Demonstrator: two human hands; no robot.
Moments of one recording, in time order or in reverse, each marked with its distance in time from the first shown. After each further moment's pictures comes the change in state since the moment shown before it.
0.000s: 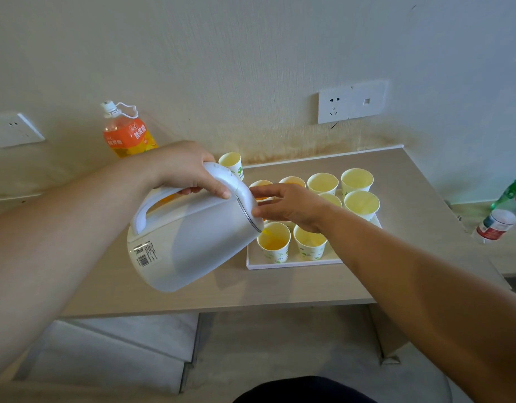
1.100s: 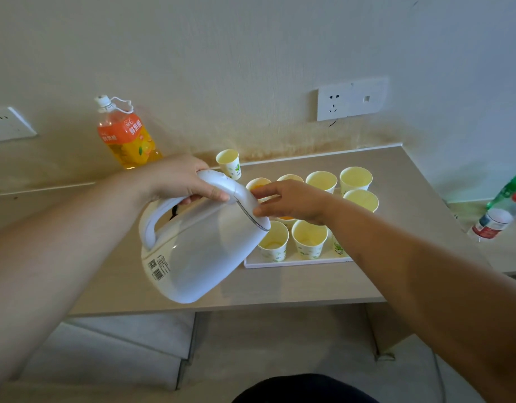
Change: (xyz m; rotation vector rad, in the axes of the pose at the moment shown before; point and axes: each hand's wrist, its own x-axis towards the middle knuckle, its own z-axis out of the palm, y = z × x) left_hand 0.010 -0.023 0.021 -0.211 0.010 -0.036; right_hand -0.007 -0.016 -0.006 -0.342 -0.031 0.034
